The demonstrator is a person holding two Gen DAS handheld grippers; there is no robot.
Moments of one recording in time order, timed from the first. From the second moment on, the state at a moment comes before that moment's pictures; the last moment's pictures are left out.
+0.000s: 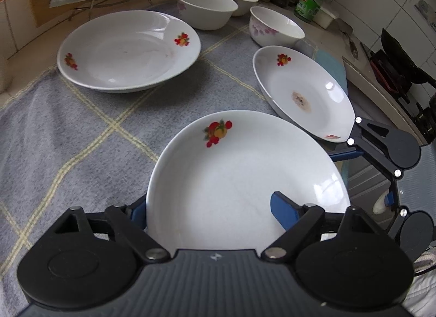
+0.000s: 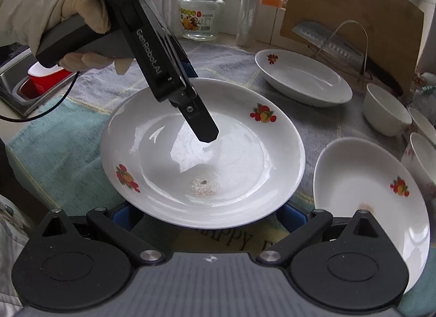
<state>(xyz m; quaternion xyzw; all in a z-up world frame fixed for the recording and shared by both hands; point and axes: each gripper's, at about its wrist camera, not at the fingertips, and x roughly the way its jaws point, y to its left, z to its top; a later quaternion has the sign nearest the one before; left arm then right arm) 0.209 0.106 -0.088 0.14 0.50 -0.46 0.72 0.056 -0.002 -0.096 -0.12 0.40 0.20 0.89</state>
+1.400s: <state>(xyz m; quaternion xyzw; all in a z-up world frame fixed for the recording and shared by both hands) 0.257 0.261 -0.077 0.08 0.48 -0.32 0.81 0.168 0.117 -0.101 -0.17 0.37 0.33 0.85</state>
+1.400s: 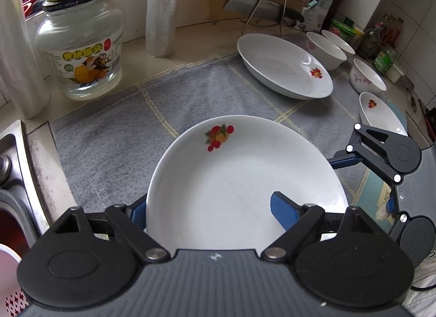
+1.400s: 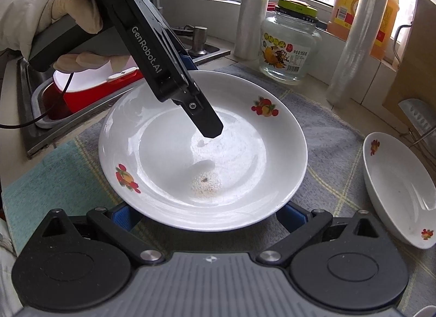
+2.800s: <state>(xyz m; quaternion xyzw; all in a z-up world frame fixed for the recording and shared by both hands) 0.161 0.180 -0.024 0.09 0.30 -0.33 0.89 0.132 0.004 -0.061 -0.09 0.39 0.14 0.90</state>
